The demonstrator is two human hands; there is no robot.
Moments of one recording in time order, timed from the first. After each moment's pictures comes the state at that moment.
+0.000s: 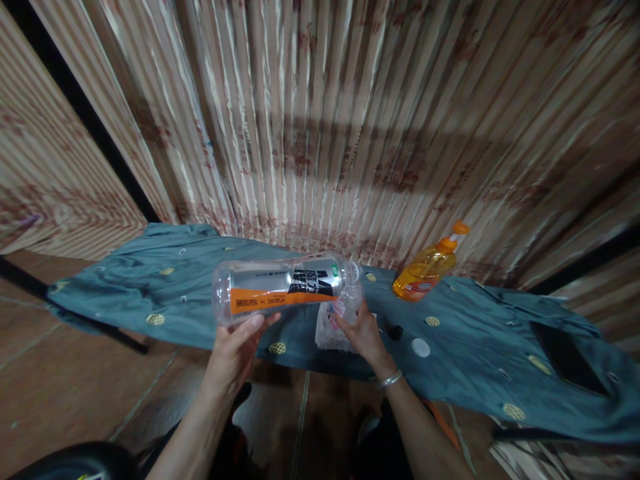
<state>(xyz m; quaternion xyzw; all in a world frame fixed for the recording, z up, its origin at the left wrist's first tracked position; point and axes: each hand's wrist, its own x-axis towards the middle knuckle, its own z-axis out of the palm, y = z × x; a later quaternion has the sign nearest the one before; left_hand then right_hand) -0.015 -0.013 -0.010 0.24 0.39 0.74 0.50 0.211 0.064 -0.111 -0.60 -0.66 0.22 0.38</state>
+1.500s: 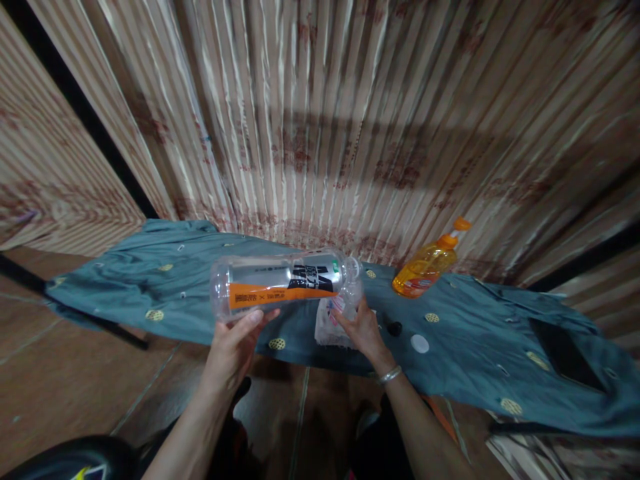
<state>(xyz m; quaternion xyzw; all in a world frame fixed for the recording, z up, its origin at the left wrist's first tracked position) -0.014 -0.012 -0.010 0.25 0.39 0.74 0.49 0.212 0.063 -0.111 -0.60 -0.66 0.21 0.40</state>
